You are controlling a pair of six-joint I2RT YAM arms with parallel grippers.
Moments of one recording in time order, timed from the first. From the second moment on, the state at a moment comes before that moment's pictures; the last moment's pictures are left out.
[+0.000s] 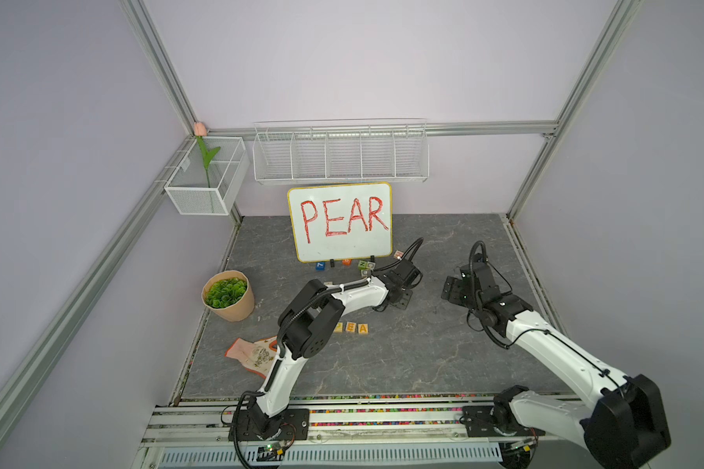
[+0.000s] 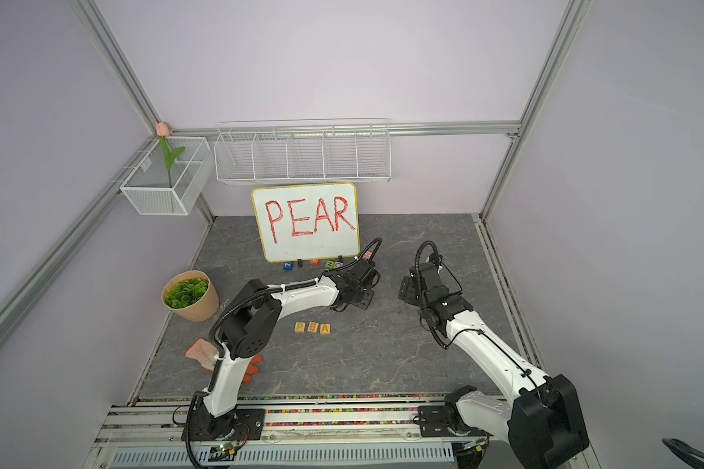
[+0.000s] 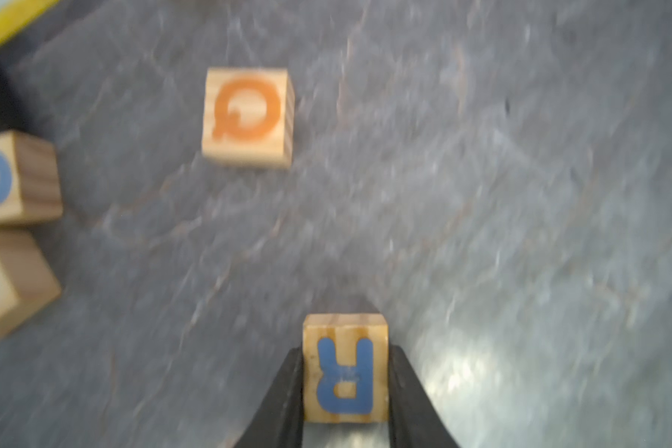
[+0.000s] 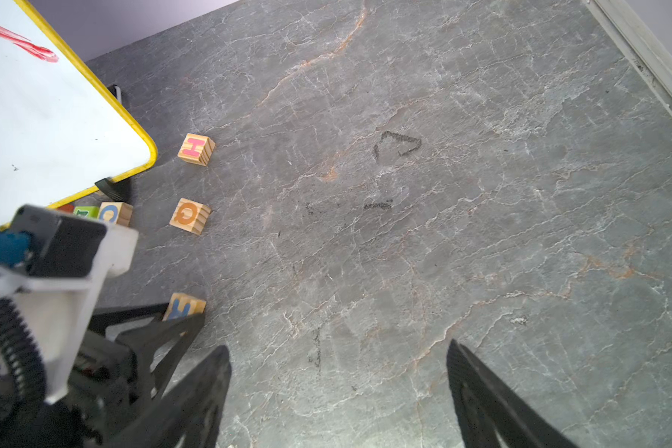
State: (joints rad) left arm -0.91 2.12 1.48 -0.43 -0.16 -0.24; right arm 0.42 1.16 0.78 -0.44 0.31 0.59
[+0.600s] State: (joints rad) left arm -0.91 1.92 1.22 -0.44 0.00 -0.08; right arm 0.42 1.10 0.72 -0.44 0.32 0.62
